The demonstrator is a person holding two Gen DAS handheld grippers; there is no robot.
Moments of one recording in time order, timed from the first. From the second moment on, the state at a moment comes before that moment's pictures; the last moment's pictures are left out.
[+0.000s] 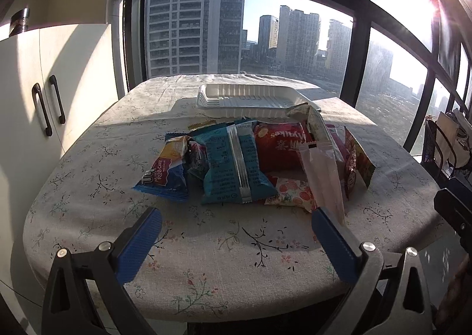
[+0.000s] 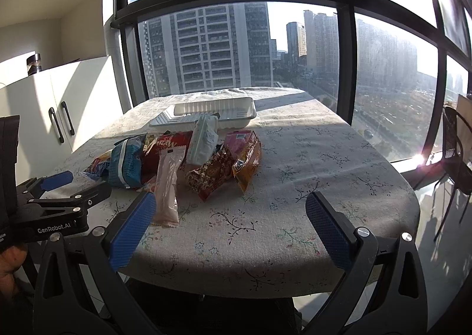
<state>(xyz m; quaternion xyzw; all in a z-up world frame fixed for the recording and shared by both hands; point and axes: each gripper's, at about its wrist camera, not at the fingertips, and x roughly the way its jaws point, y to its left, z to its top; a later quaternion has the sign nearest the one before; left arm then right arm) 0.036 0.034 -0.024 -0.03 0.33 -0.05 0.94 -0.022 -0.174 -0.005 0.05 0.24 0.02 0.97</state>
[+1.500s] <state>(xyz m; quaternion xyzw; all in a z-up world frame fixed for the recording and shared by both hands) 0.121 0.036 -0.030 -0.05 0.40 -0.13 0.91 0.096 -0.207 -0.037 0.11 0.27 0.10 0.95</state>
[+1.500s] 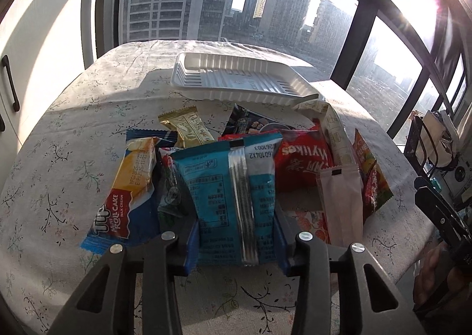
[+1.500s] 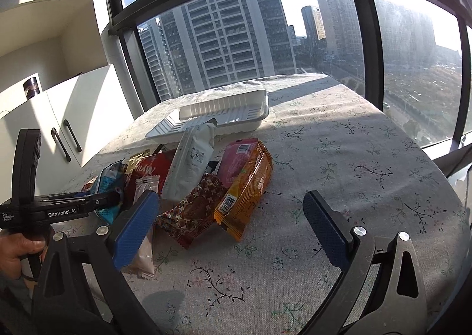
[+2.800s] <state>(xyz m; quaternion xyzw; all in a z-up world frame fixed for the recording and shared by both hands) 0.109 0.082 -0.032 -0.13 0.36 -0.21 0.90 0.122 -0.098 -0.049 0.04 0.38 0.21 0.90</state>
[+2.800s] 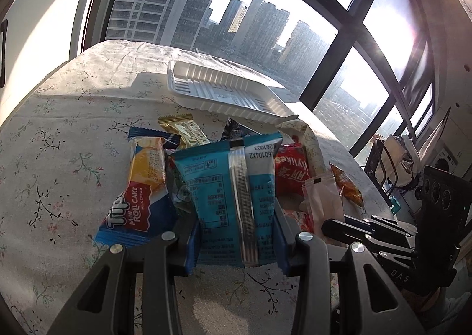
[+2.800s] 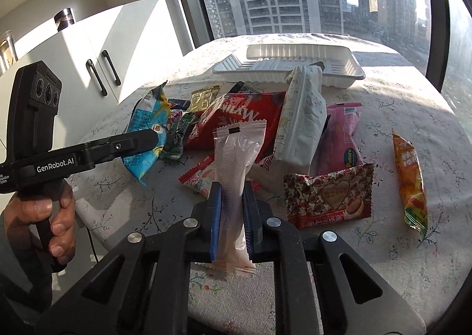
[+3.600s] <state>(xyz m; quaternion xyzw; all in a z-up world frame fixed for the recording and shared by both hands) 0.227 0.116 0.056 -0.08 0.35 -0.20 0.91 0.227 -0.252 0.070 0.11 0.30 0.16 0.93</state>
